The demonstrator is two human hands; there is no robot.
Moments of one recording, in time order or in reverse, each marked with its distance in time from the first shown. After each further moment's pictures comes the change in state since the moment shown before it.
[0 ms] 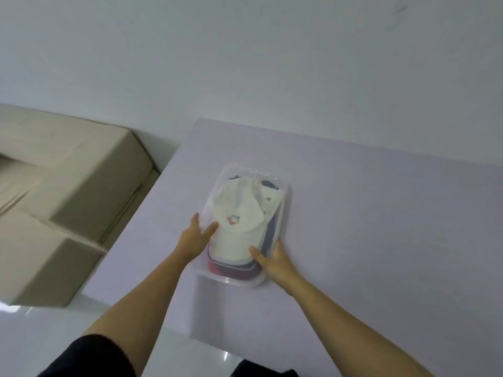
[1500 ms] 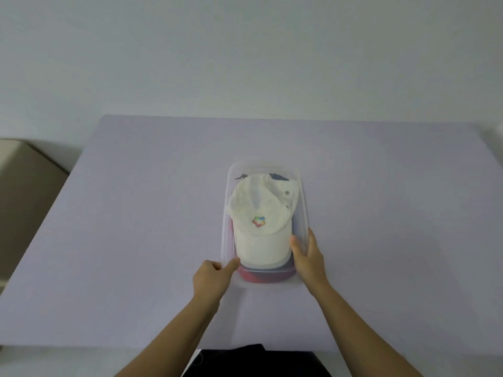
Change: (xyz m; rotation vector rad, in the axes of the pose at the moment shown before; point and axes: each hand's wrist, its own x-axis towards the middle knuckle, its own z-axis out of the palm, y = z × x) left_hand -0.128 0.076 0.176 -0.191 -0.100 -0.159; right_hand -0.091 0.090 -0.165 0.065 0.570 0.139
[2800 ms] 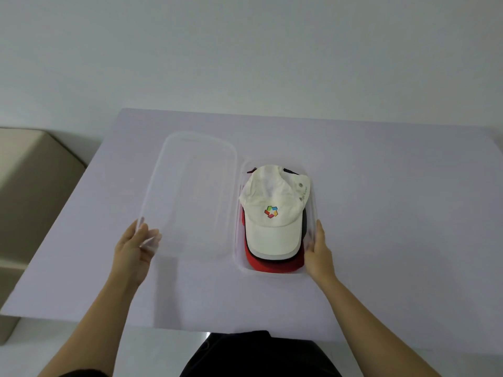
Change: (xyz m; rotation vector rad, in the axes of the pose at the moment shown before) left_hand 0.065 -0.043 -0.147 -0.976 0.067 0.218; right_hand -0.005 0.009 0.000 -0.183 -0.034 -0.066
